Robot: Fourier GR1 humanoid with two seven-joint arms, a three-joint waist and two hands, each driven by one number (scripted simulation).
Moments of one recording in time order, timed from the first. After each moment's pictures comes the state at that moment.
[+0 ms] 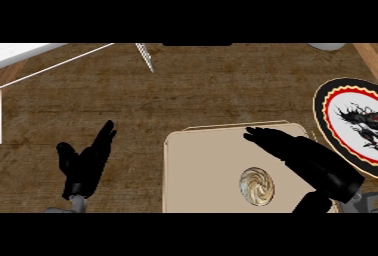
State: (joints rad) left arm 0.00 0.26 -0.23 -1.45 0.28 0.19 0.15; right arm -0.19 -0.61 0.41 -1.89 0.33 0.45 0.21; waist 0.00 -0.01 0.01
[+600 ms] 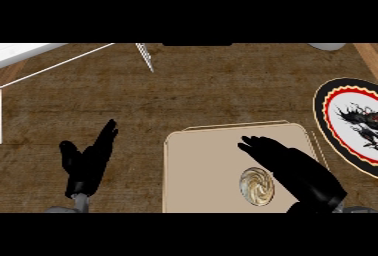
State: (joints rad) left arm 0.00 0.22 -0.20 -1.45 0.24 0.17 0.16; right arm -0.11 -0.52 0.46 -1.89 0.57 0.43 0.22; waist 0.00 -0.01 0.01
